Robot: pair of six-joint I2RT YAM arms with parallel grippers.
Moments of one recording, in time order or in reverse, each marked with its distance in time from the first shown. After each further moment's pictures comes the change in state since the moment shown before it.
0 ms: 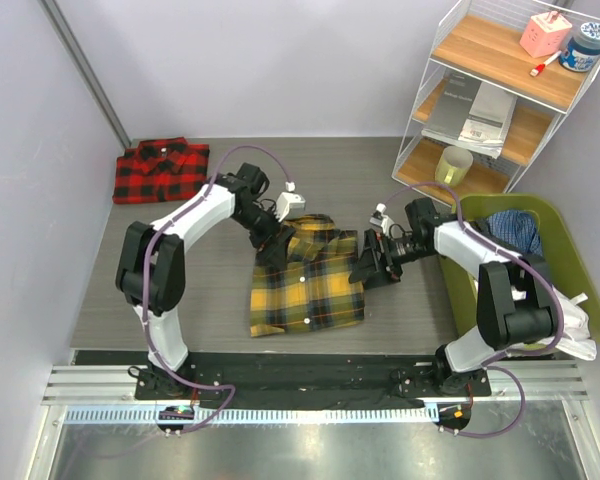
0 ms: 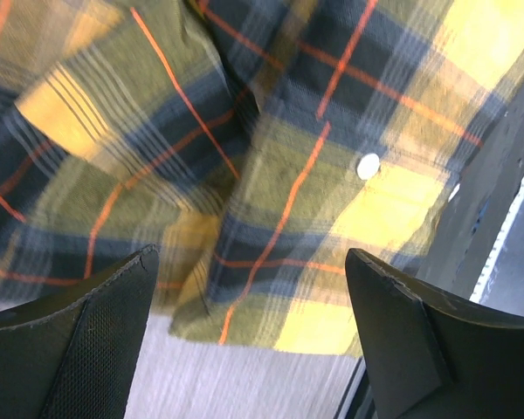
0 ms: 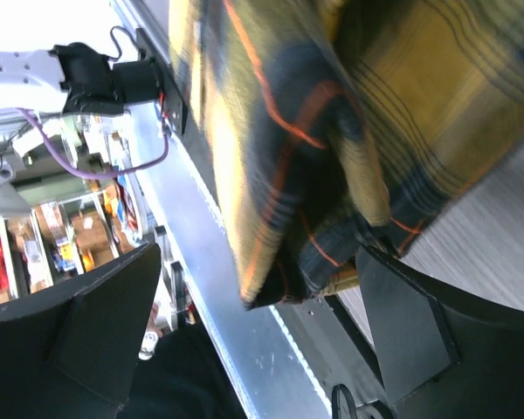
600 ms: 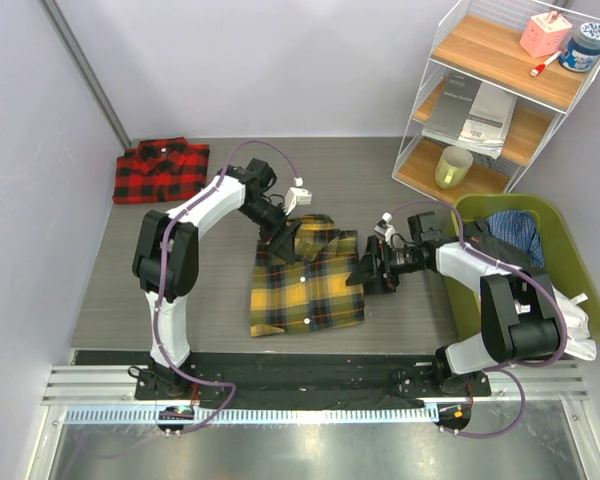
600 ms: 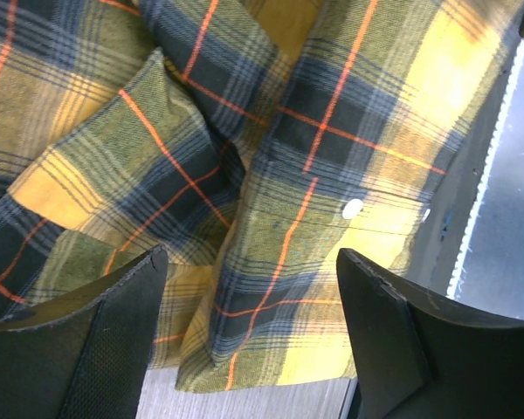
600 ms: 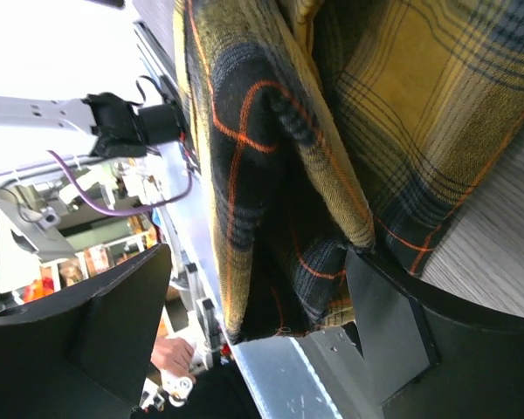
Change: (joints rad) left arm -0.011 0.158 0.171 -0.079 0.119 0.034; right arm 0.002 -0.097 -0.245 0.380 -0.008 0.336
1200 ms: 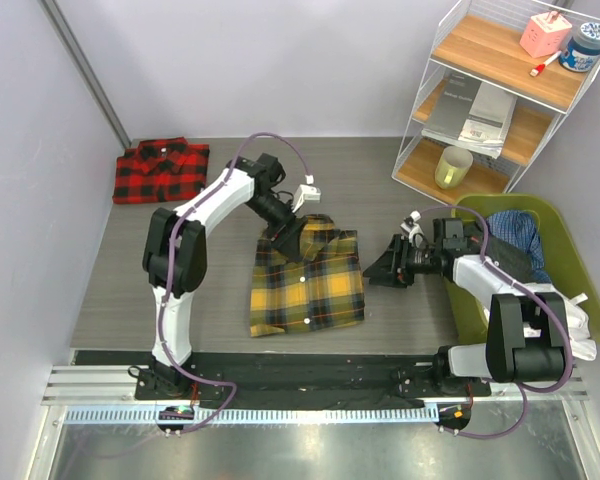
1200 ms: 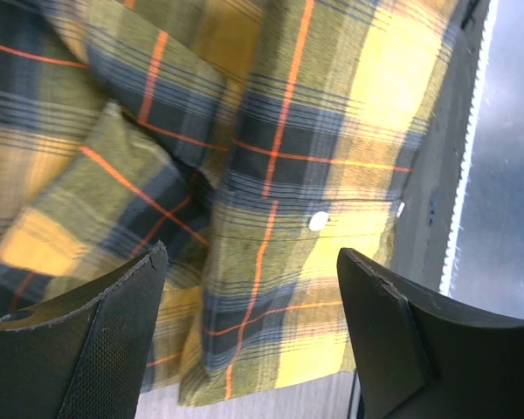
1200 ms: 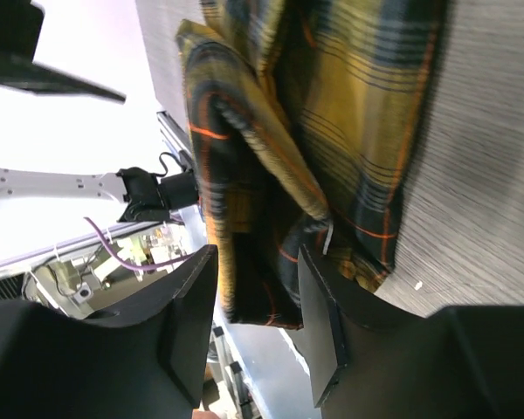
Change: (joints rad) left arm -0.034 0.064 0.154 -0.145 0.055 0.117; right arm -0.154 -0.129 -0.089 0.101 0.024 0.161
